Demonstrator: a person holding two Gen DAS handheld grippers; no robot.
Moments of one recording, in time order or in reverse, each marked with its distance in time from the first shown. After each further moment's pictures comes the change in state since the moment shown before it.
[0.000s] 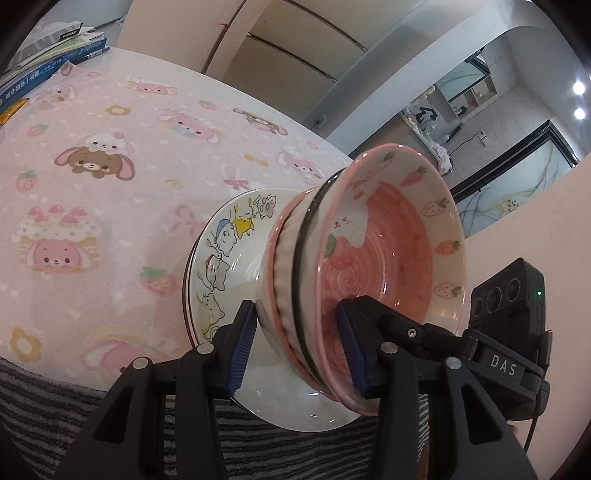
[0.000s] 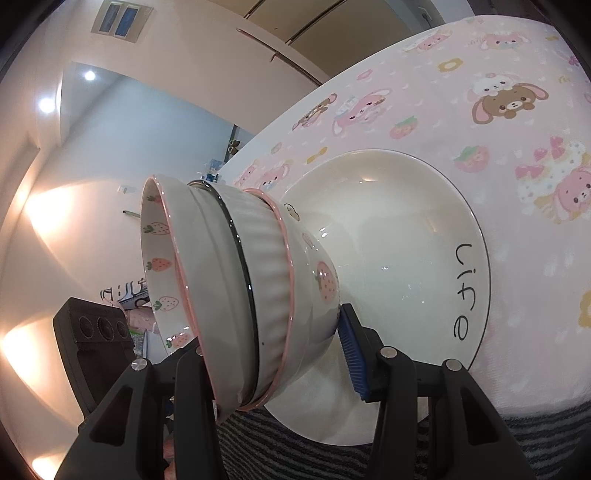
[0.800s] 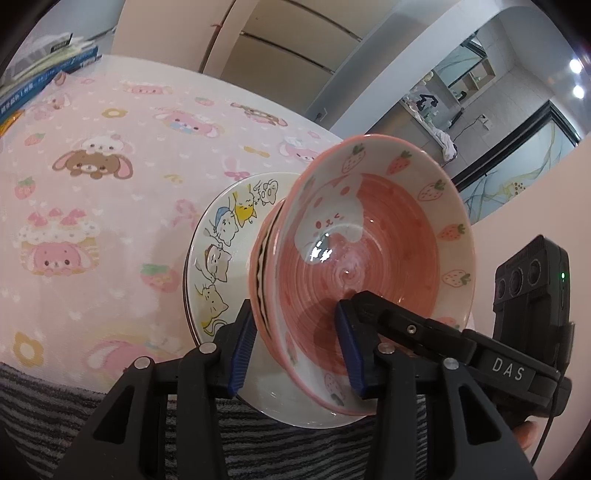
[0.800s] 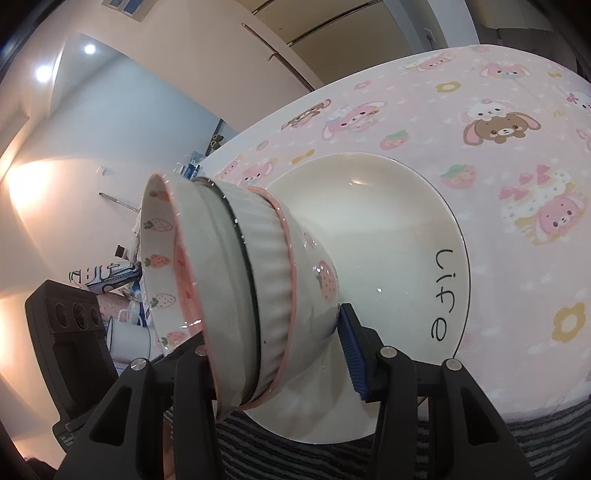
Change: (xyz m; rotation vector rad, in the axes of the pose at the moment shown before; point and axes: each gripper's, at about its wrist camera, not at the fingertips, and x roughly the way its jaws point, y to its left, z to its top) left arm 0.009 -0.004 -0.006 0.072 0.010 0.049; right arm 0.000 0.011 -0.008 -0.094 -0.013 -0.138
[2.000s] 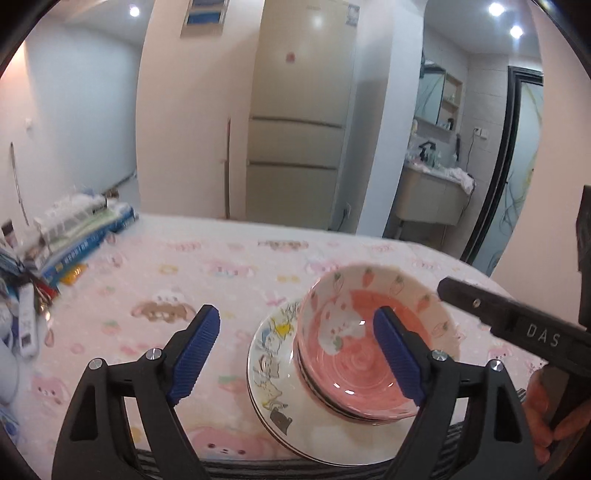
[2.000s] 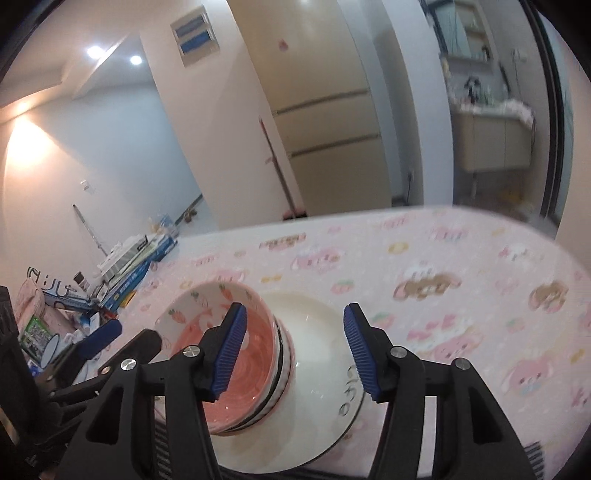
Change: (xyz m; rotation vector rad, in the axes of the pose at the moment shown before) left arm -0.058 -0.038 -0.008 0.315 -0.471 0.259; right arm -0.091 0.043 -0.009 -0.299 -0.501 -0.258
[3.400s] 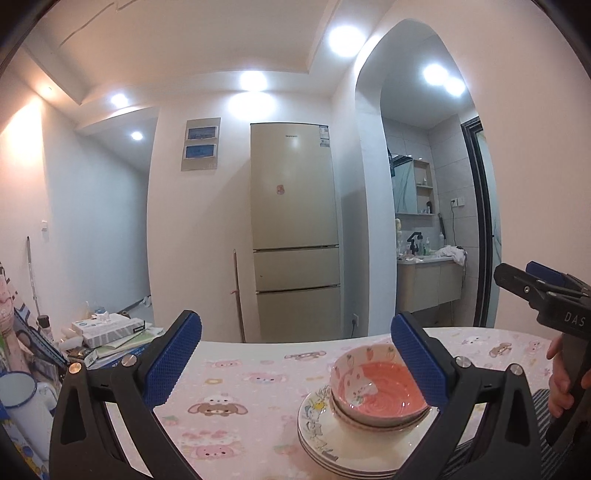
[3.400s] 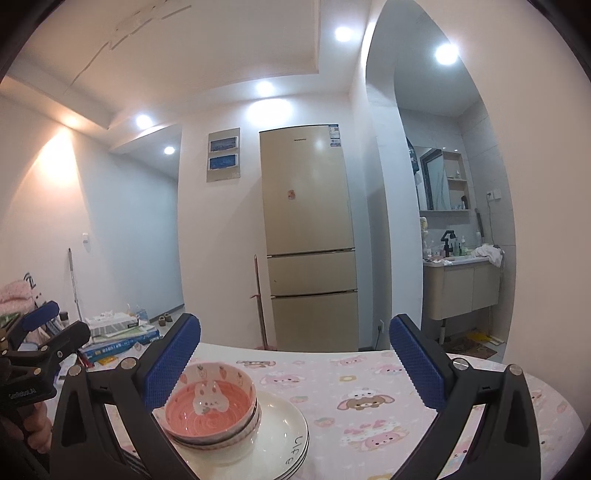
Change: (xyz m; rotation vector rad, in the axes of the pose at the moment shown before) left arm -0.092 0.014 -0.028 0.161 -0.519 0.038; right arm -0.120 0.017 -0.039 -0.185 -0.580 -0.102
